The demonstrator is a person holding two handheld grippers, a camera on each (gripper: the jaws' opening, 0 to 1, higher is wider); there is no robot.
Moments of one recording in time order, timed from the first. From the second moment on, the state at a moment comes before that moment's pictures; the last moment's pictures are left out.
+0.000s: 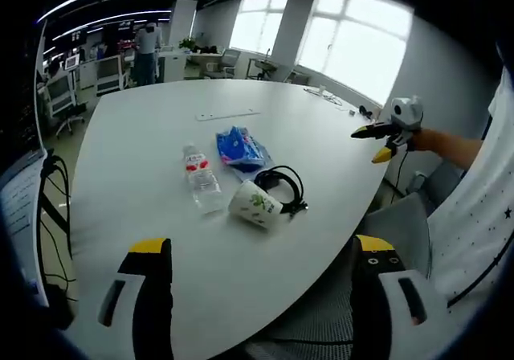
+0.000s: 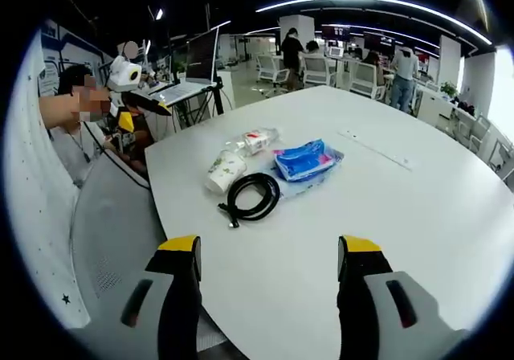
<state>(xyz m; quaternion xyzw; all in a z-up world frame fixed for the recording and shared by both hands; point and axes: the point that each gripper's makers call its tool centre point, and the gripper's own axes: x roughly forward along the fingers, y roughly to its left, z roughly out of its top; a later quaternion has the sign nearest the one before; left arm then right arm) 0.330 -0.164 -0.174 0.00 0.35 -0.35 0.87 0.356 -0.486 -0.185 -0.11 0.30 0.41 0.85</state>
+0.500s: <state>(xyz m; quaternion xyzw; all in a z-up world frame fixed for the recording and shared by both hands) 0.332 -0.168 -0.174 -0.01 0.34 -0.35 0.87 0.359 -0.487 -0.185 -0.12 0.31 0.41 0.85</state>
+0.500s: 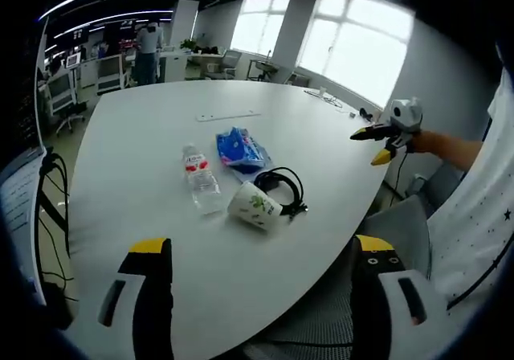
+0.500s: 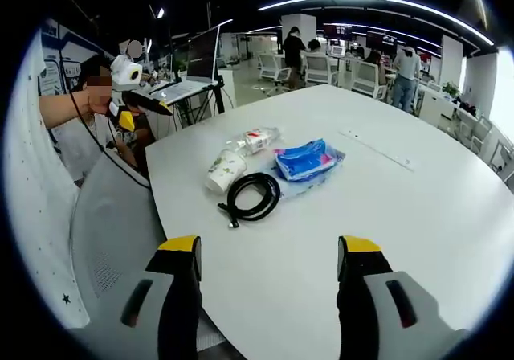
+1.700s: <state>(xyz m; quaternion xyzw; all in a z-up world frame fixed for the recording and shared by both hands) 0.345 -0.171 -0.165 0.00 0.34 -0.35 0.87 0.378 -0.485 -0.180 -0.13 0.30 0.42 0.85</state>
